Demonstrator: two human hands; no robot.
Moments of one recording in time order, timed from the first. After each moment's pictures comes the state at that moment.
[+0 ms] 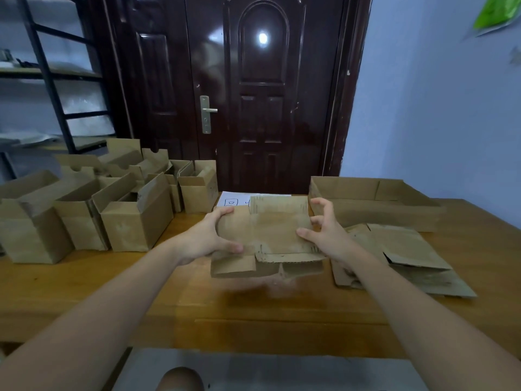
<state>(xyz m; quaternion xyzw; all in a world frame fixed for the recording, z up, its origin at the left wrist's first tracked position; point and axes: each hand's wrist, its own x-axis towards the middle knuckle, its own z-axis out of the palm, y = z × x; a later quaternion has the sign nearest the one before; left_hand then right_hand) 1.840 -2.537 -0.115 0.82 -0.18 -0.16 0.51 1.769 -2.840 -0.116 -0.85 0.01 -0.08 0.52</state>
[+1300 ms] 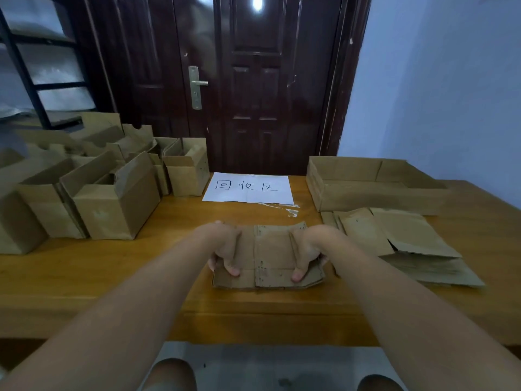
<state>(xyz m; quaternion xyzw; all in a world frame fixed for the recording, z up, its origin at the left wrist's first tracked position) 1.880 -2.607 -0.149 0.95 -0.12 -0.27 0.03 1.820 -2.817 -0.136 -0.95 0.12 0.29 0.09</state>
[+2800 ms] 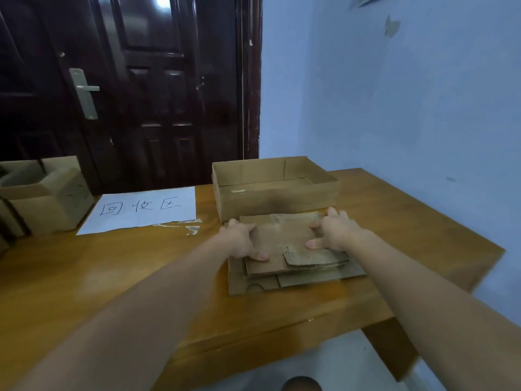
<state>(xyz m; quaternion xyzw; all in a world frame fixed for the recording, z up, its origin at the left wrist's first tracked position) 1.851 -2.868 -0.153 0.94 -0.27 -0.18 0.12 1.735 -3.085 -0.133 -0.97 0.24 0.10 0.03</state>
